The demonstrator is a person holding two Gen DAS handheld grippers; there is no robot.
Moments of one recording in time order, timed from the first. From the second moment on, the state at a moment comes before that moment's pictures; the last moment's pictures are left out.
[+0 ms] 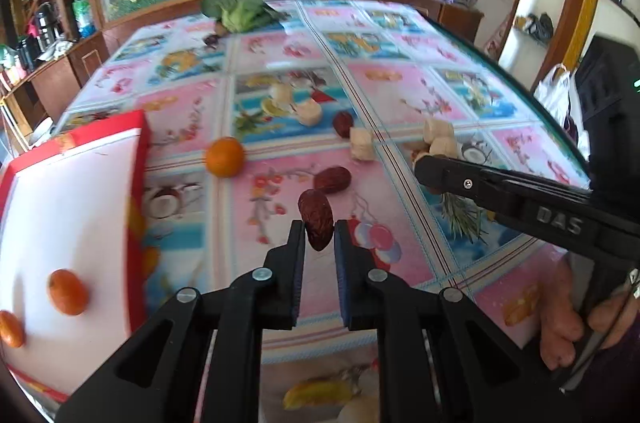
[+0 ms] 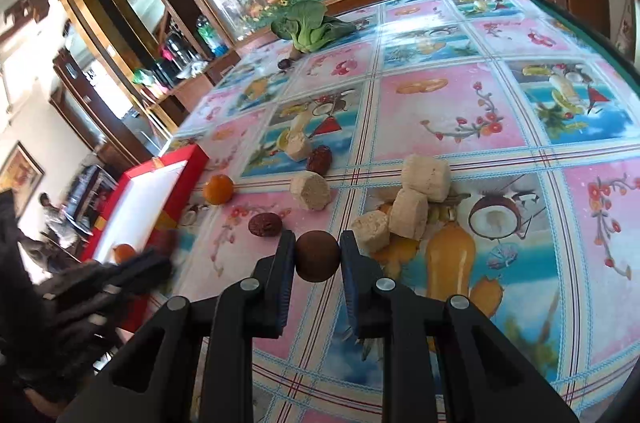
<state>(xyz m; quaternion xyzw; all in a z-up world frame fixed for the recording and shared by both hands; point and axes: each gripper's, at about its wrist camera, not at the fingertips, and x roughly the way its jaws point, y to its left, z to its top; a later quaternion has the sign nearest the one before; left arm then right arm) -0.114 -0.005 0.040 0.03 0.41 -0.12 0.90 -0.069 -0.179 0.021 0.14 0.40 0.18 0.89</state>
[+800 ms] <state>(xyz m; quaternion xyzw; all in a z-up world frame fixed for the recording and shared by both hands) -0.158 0.163 0.061 0.00 0.34 0.09 0.94 -0.096 0.042 0.039 0.03 0.40 0.34 0.85</state>
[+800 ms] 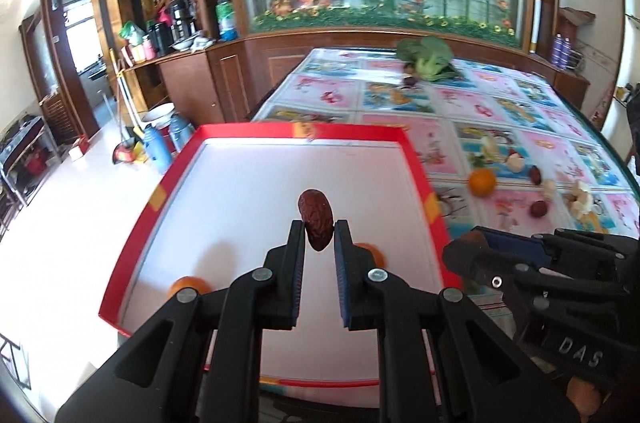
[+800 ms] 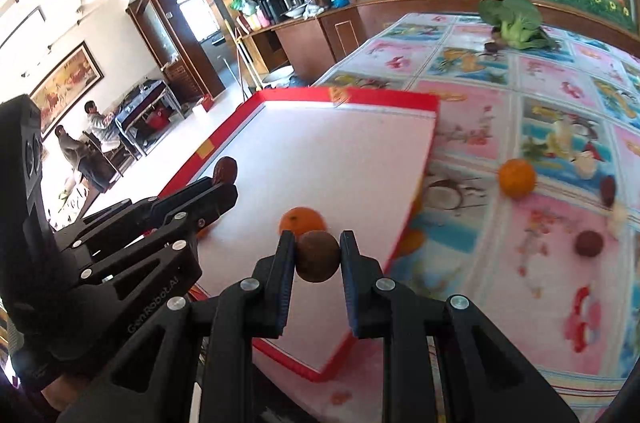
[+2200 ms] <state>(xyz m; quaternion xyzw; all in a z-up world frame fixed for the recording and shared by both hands) -0.178 0.223 0.044 0.01 0.35 0.21 0.91 -0.119 0.064 0.019 0.01 0.48 0.39 0.78</state>
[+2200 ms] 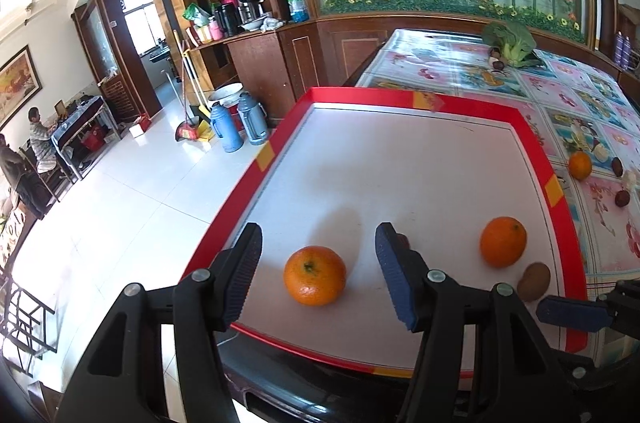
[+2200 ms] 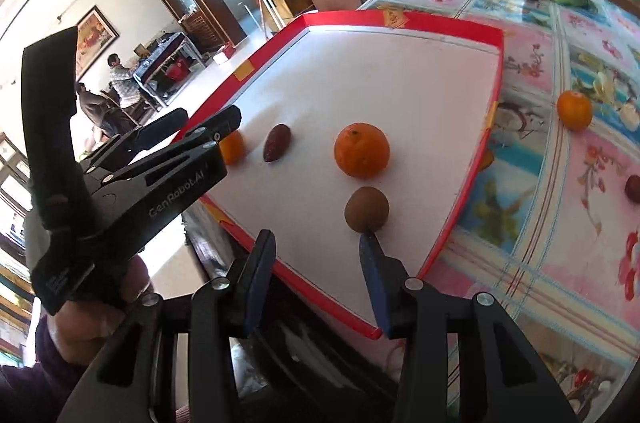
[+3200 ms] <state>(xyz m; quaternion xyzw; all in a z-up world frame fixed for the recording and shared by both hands) -0.154 0.051 0.048 0.06 0.39 -0.04 0.92 -0.078 -0.184 0.020 0.16 0.44 0.21 0.86</state>
